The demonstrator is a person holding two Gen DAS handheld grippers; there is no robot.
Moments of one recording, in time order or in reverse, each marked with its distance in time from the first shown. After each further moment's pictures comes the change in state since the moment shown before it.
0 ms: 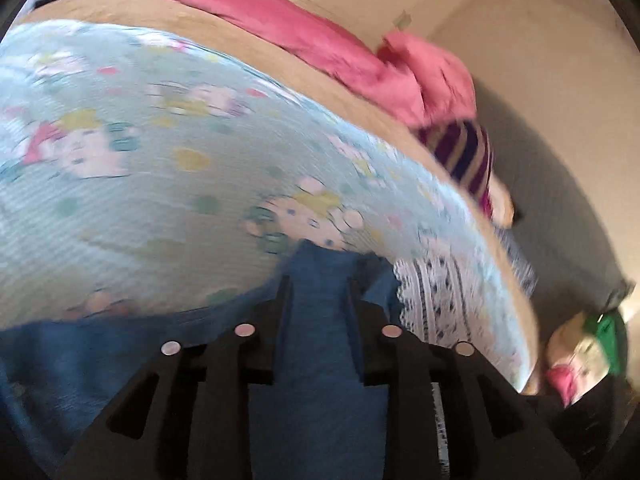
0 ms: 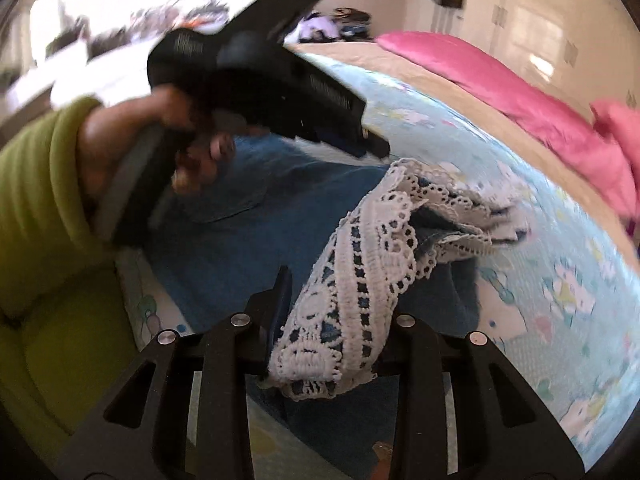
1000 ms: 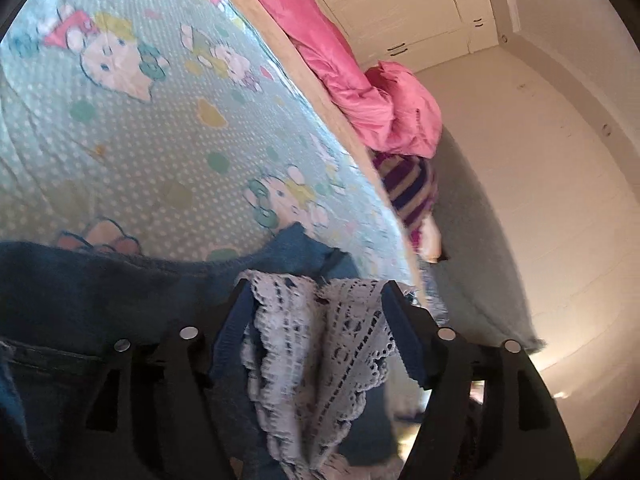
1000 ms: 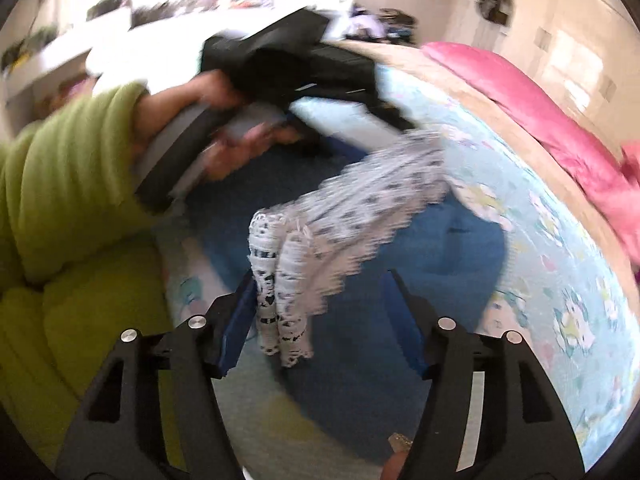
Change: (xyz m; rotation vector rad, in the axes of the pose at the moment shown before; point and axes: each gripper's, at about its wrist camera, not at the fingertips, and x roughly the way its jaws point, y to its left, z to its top) left arm -0.004 0.052 -0.018 -0.276 0.030 -0.341; right arm -0.032 -0.001 0.009 0.018 -0.015 0.078
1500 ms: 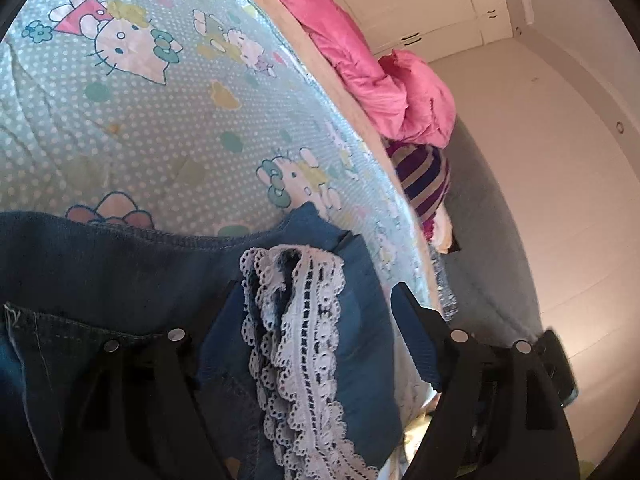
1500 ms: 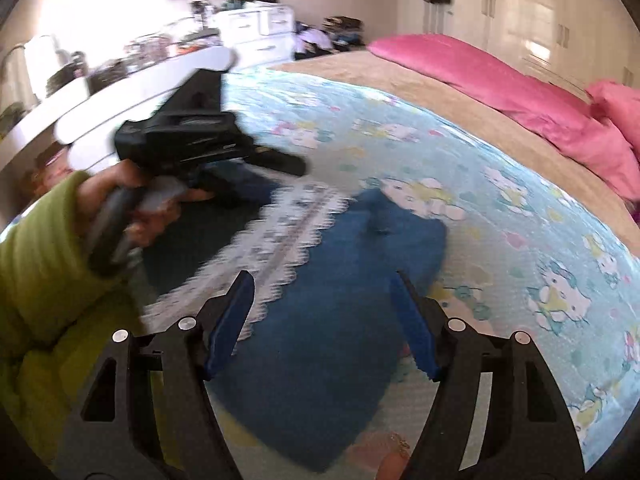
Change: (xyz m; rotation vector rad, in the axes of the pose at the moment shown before) left arm 0.004 -0.004 -0.009 0.006 0.039 0.094; right arm 0.002 -0.068 0.012 0.165 -0.032 -0.036
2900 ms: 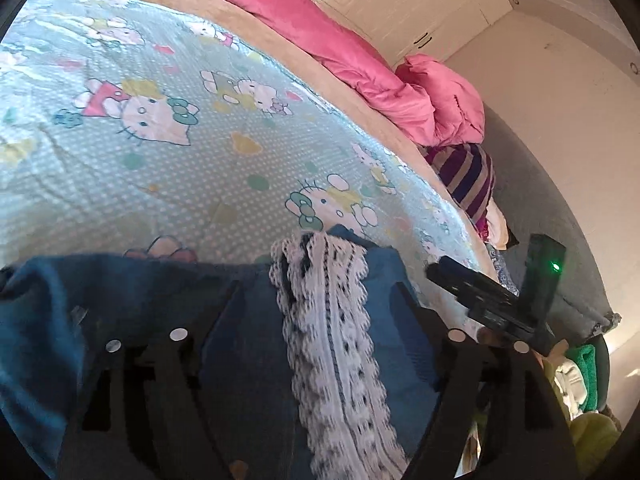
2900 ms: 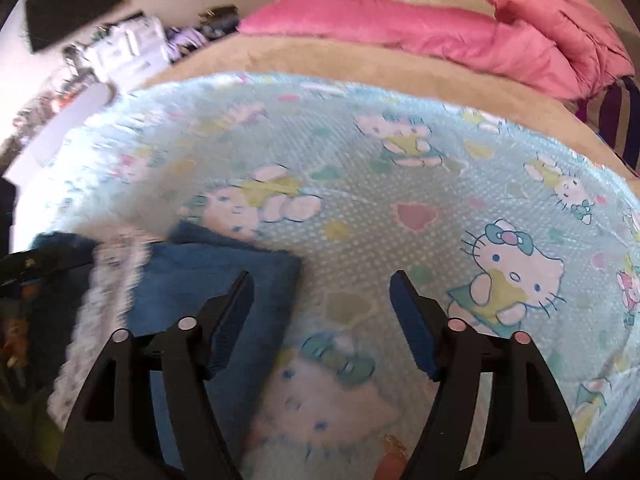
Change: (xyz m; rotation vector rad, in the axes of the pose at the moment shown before) left arm -0.023 -0.035 -0.010 0.164 -0.103 0.238; right arm 0.049 -0.107 0.008 0.306 0.041 -0.158
